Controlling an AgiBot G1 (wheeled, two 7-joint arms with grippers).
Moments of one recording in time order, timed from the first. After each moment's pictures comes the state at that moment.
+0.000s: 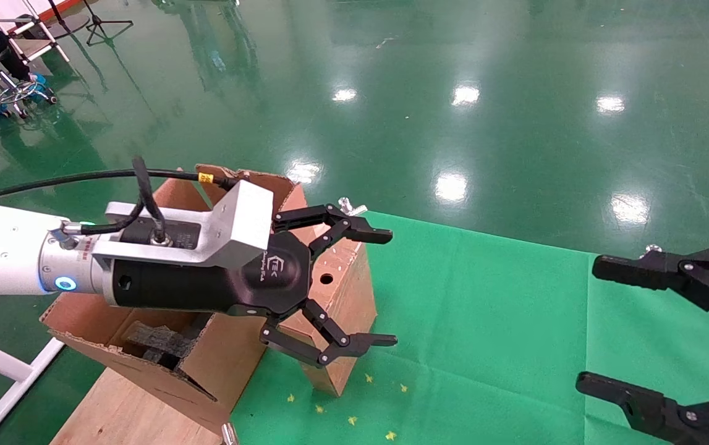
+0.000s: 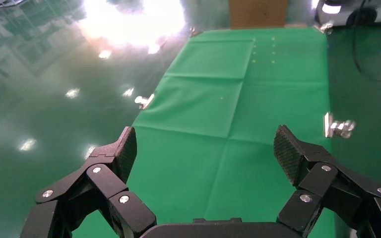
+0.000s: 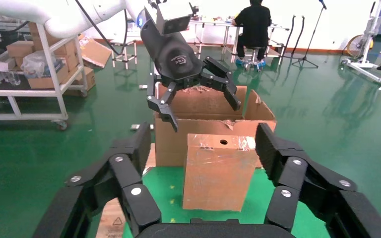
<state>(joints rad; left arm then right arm) -1.21 0.57 0.37 -1.34 1.05 1.38 -0.22 1.08 -0.61 -0.29 1.28 -0.72 -1.49 0.18</state>
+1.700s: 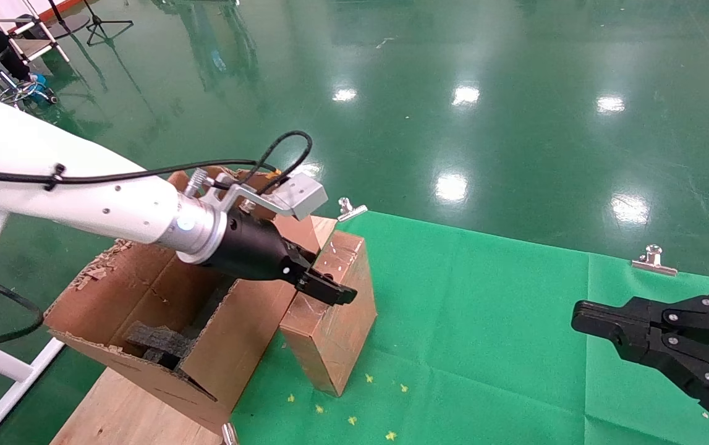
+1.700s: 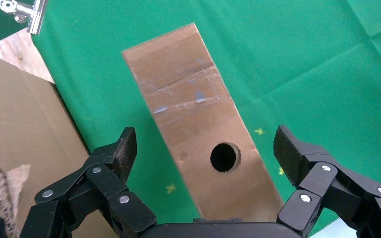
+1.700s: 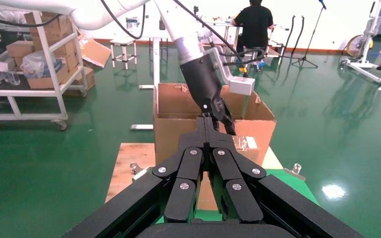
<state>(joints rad) -1.56 0.77 0.76 -1.36 1.80 1.43 -1.35 1.08 -0.60 -0.30 1.28 -0.72 -1.49 0.18</state>
